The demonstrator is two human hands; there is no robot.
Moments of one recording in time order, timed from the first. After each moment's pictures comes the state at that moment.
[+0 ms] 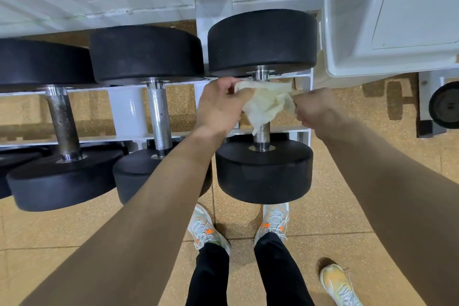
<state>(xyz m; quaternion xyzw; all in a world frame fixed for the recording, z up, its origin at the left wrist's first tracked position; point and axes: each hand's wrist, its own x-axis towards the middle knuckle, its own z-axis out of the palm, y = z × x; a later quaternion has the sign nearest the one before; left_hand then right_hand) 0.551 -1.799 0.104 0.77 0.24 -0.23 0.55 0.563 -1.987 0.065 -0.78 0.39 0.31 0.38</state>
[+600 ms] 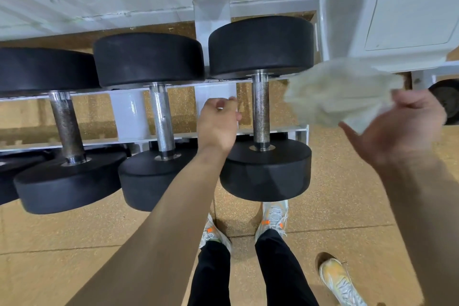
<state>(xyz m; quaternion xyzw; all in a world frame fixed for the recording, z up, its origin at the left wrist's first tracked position) 0.528 -1.797 0.101 0.71 0.37 -0.22 0.55 0.514 -2.024 0.165 -0.38 0.37 0.03 0.85</state>
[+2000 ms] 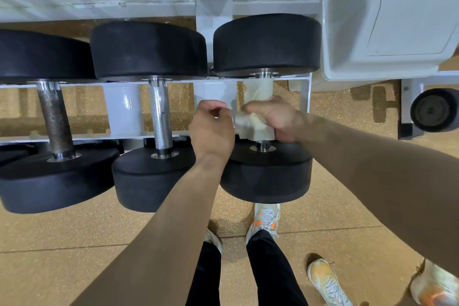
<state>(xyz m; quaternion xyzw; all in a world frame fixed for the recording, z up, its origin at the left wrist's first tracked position) 0.513 -1.783 0.085 0.78 0.35 -0.13 0.50 0.553 -1.920 0.055 -0.67 0.29 0.41 0.54</state>
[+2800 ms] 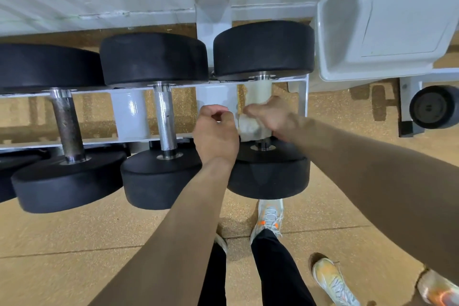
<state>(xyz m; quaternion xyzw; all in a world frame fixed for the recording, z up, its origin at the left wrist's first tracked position) 0.505 -1.790 0.101 0.77 0.37 -0.11 0.51 0.554 -1.914 0.068 -0.76 0.27 0.39 0.44</state>
